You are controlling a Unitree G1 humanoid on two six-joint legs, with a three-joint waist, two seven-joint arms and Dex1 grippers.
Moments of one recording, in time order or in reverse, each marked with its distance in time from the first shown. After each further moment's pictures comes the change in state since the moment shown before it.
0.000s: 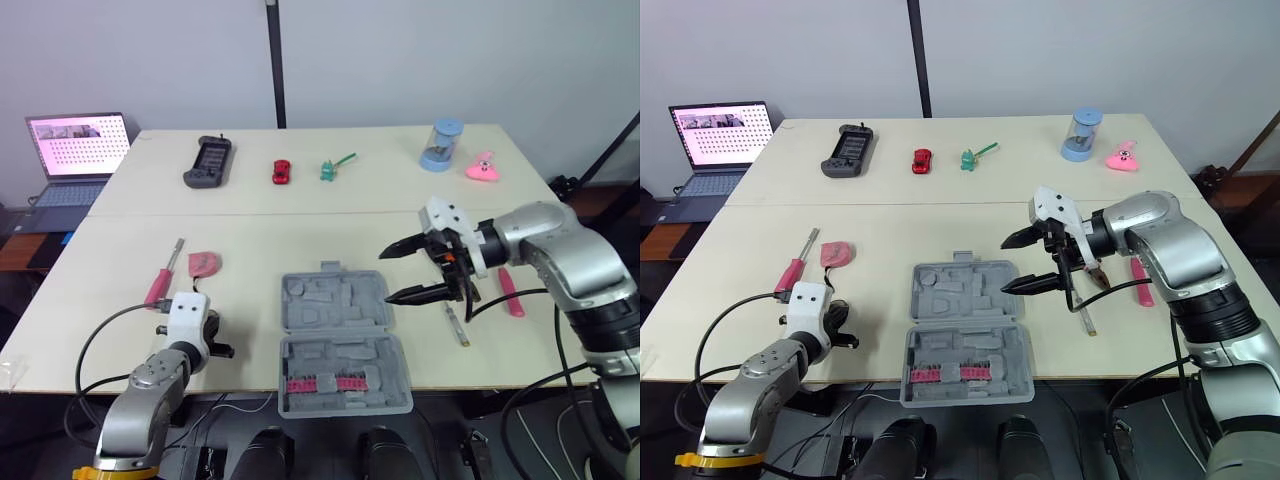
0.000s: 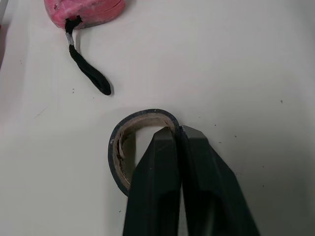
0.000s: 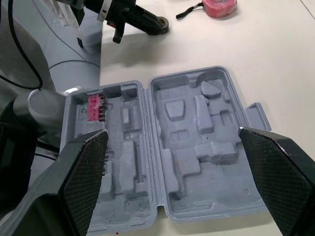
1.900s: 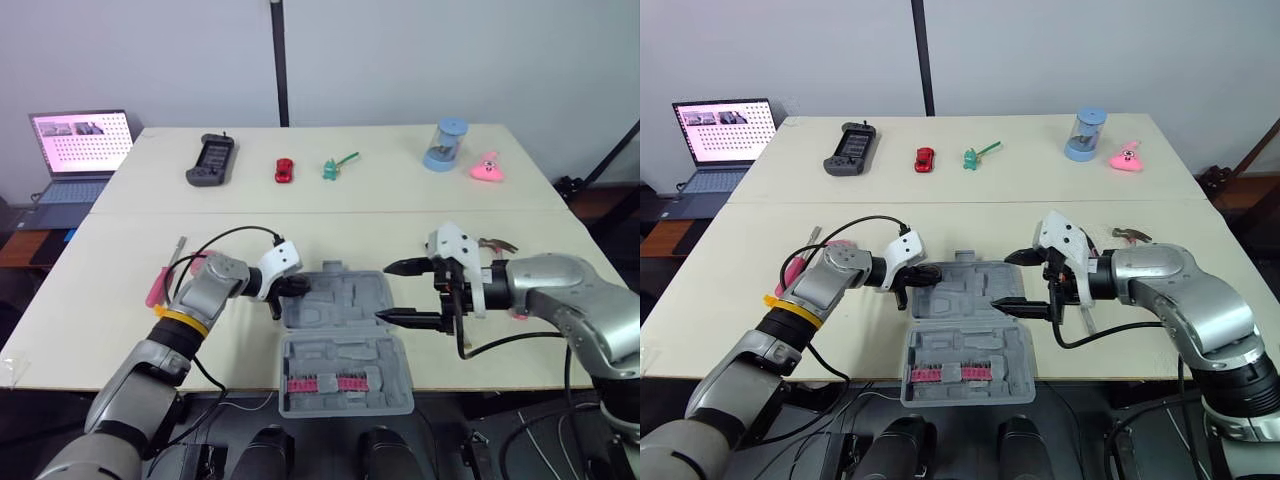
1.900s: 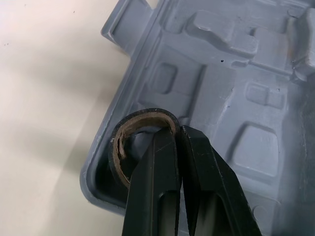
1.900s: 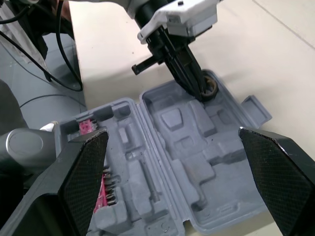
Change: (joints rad) left arm -0.765 0.128 -0.475 0.841 0.154 -0.453 -0.836; right arm 0.322 0.003 -0.203 -0.394 0.178 0.206 -0.372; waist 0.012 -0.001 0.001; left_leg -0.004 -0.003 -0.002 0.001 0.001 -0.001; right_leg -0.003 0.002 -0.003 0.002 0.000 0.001
